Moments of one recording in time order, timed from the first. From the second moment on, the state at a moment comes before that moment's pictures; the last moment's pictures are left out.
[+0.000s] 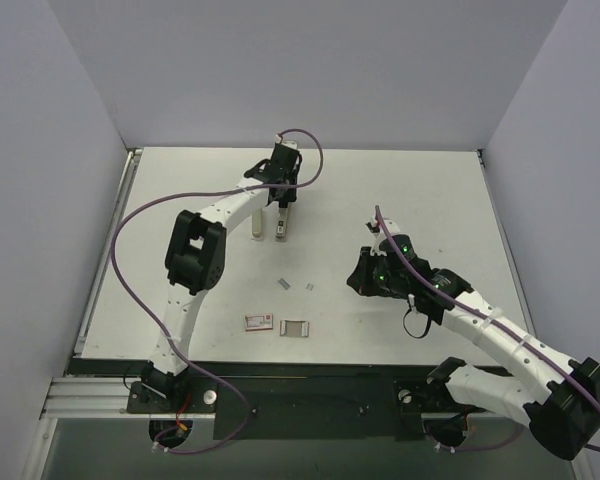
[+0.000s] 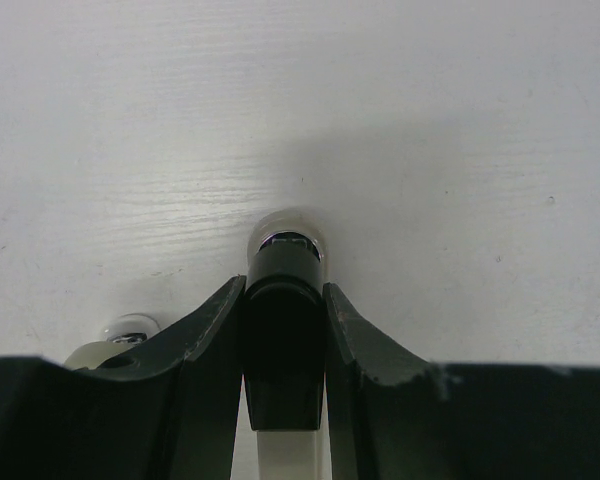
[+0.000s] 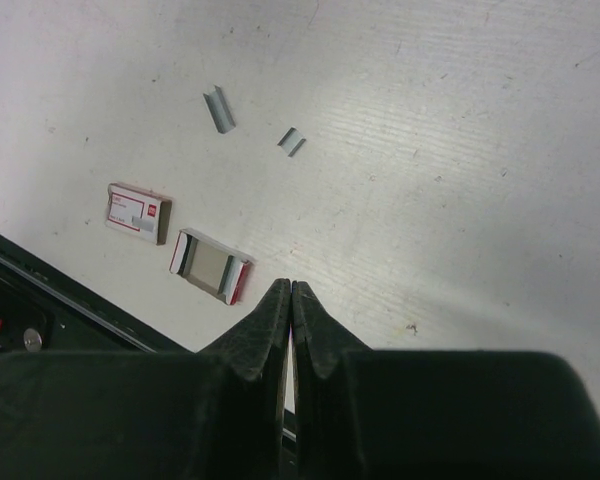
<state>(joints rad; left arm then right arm) -0.51 2.33 1.99 -0.45 -0.25 -0.30 0.65 1.01 0.73 -0.41 -0.03 0.52</state>
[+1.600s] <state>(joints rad) -0.60 0.83 0.98 -0.55 -0.15 -0.35 0.84 1.56 1.06 -0.45 -0.03 0.33</state>
